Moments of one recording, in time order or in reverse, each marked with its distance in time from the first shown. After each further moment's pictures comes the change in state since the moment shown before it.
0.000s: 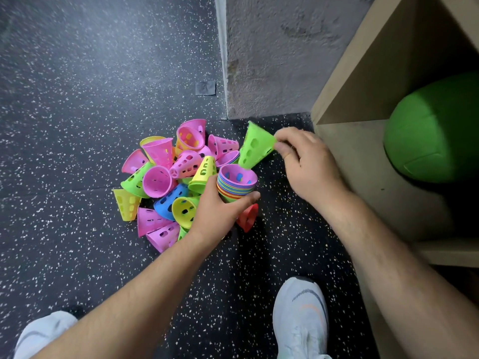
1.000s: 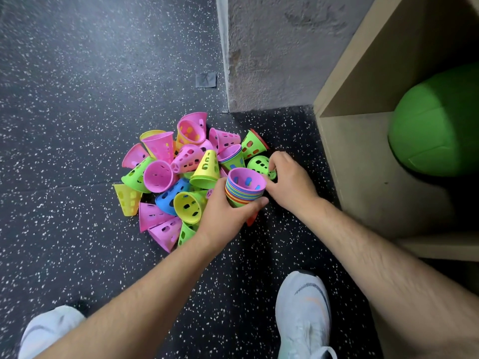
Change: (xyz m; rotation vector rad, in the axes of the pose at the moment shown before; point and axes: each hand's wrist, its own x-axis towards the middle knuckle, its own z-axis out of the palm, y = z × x) left_hand -0.008 -0.015 0.006 -0.028 -0.055 -0.082; right_hand -0.031 0.030 0.063 -0.146 -0.274 0.256
